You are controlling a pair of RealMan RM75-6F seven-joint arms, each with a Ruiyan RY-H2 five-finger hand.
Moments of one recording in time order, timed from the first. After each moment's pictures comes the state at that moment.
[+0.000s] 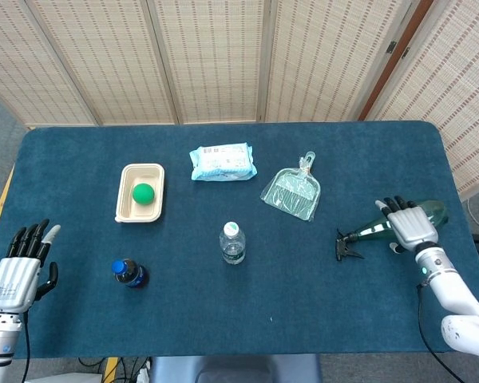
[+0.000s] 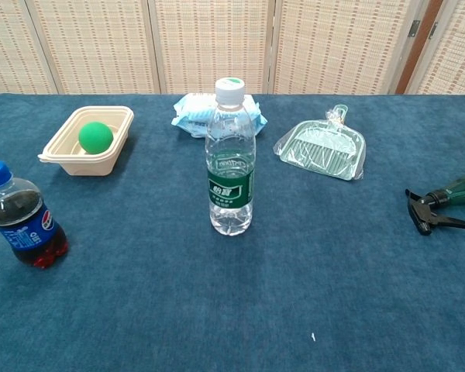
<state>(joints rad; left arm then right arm) -0.17 -1.21 -0.07 -1.53 1.49 1.46 0.14 0.55 -1.18 0.09 -1.35 -1.07 0.75 -0.45</state>
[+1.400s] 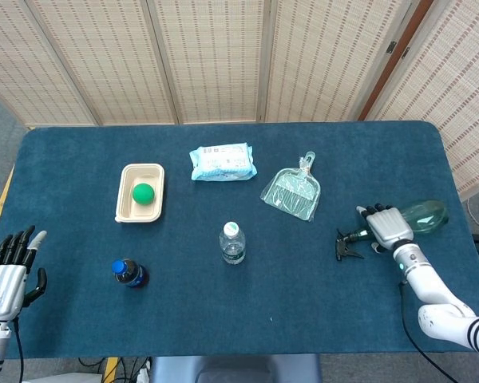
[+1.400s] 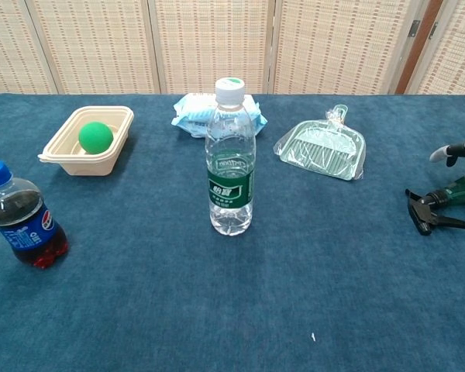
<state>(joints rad) -0.13 -1.23 -0.05 -1.44 1.49 1.49 0.03 0.64 -1.30 0.02 -1.25 -1.02 0.71 -0.46</state>
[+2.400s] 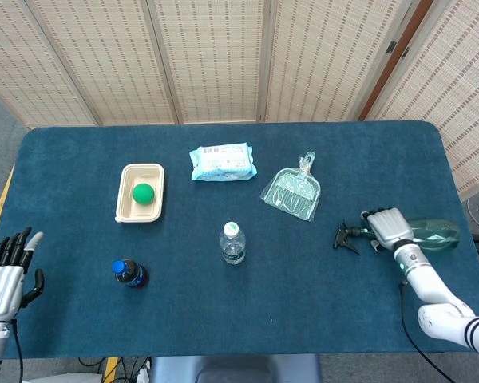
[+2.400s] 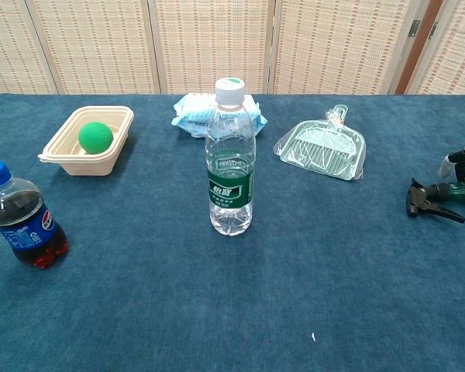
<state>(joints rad) -0.12 -1.25 -0.06 -1.41 1.47 1.48 0.01 0.64 -1.34 0.01 -1.17 -1.07 0.71 -0.38</state>
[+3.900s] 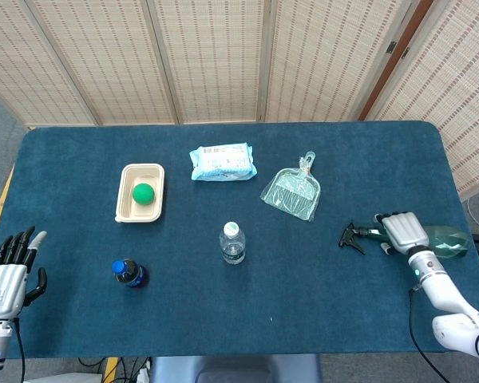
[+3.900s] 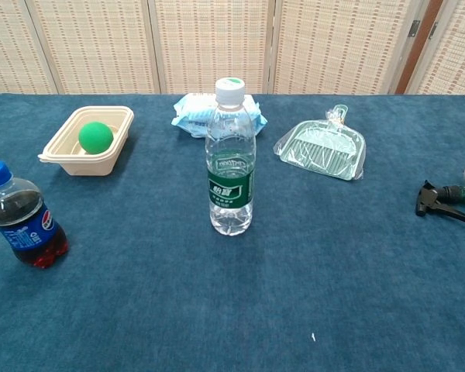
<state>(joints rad) -0.13 -1.25 -0.06 -1.41 1.47 1.47 0.02 0.55 -1.37 0.00 -1.04 -1.23 0.77 -0.15</state>
